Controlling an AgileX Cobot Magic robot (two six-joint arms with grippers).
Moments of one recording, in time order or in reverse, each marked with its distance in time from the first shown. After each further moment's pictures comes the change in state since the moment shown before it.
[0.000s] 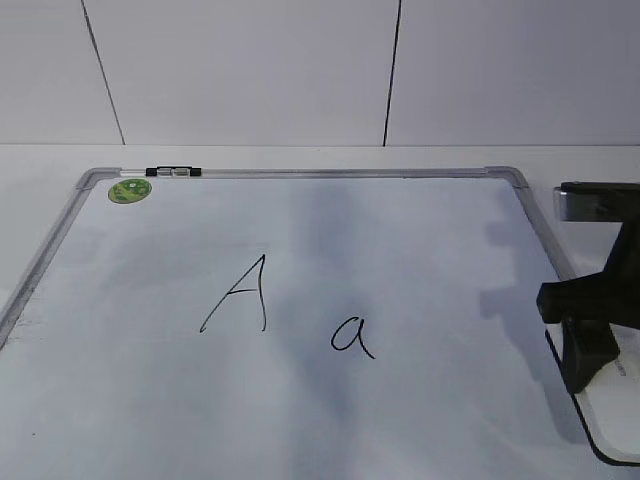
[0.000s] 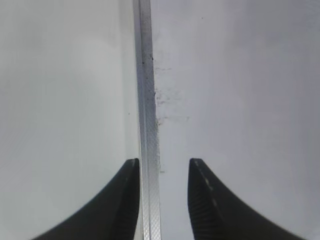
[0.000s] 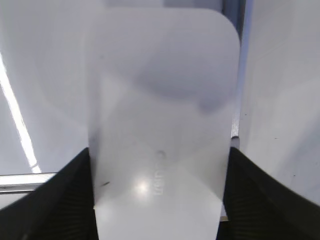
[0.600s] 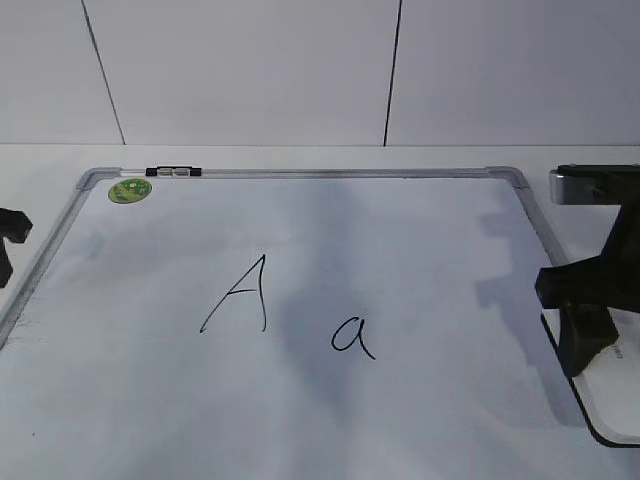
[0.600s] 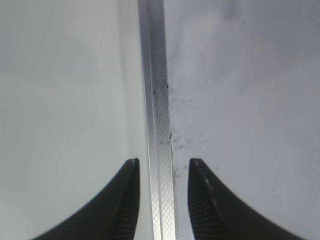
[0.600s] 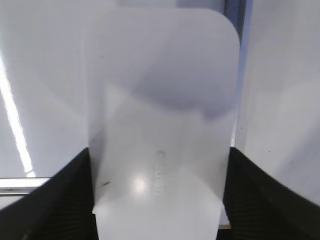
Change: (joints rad) left arm 0.002 0.334 -0.128 0.044 -0.071 0.000; right arm 0.000 0.000 -0.045 -0.015 0.008 -0.032
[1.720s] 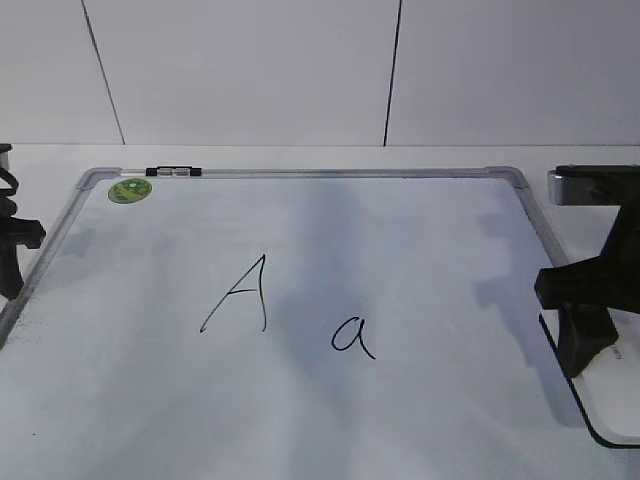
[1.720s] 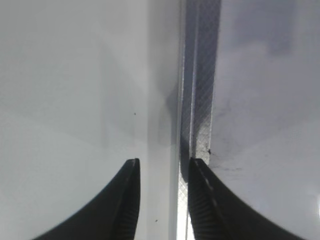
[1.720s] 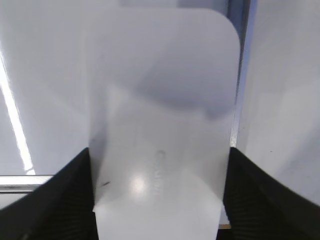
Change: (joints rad) left arm 0.071 0.227 -0.133 -0.036 0.022 0.019; right arm 0.000 0.000 0.000 0.004 0.002 -0.013
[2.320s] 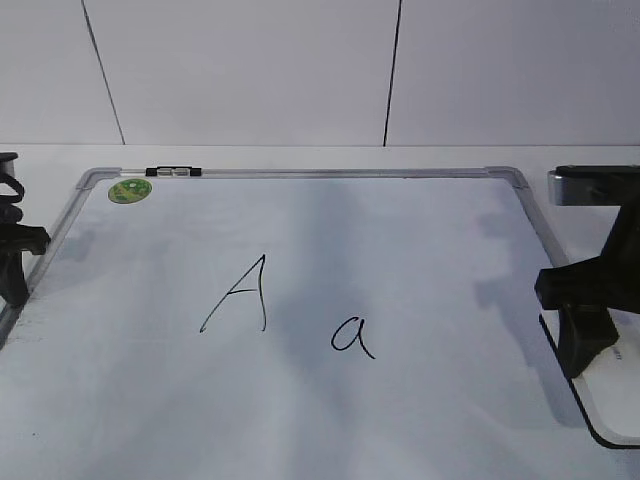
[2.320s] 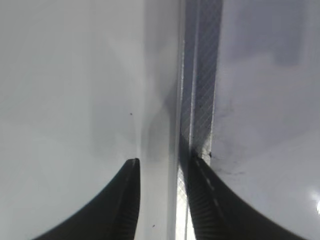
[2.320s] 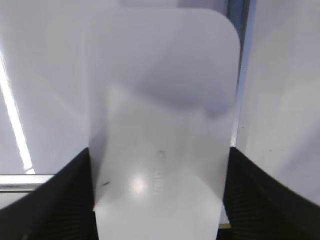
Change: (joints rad) left arm 0.000 0.027 -0.001 -0.006 0.000 0.005; right arm 0.000 0.000 0.000 0.000 0.001 0.000
